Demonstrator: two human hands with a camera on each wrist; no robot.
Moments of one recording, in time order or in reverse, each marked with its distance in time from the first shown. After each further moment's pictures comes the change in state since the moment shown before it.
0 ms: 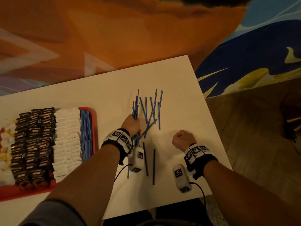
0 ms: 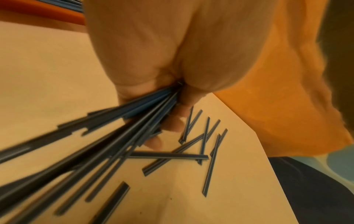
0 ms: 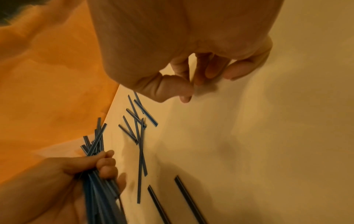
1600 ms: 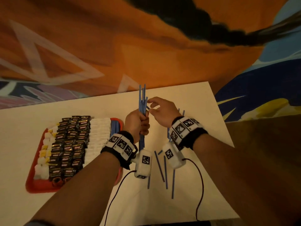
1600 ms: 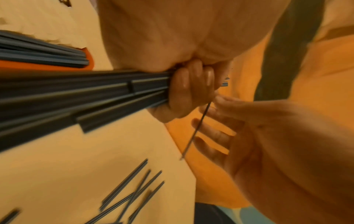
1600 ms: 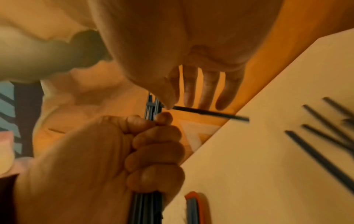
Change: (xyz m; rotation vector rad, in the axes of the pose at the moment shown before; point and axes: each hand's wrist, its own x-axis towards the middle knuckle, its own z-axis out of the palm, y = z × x) left_hand -0.090 0.051 -0.097 -0.744 -0.126 0.135; right_hand -0.101 -0.214 -0.036 0.029 0.046 -0.846
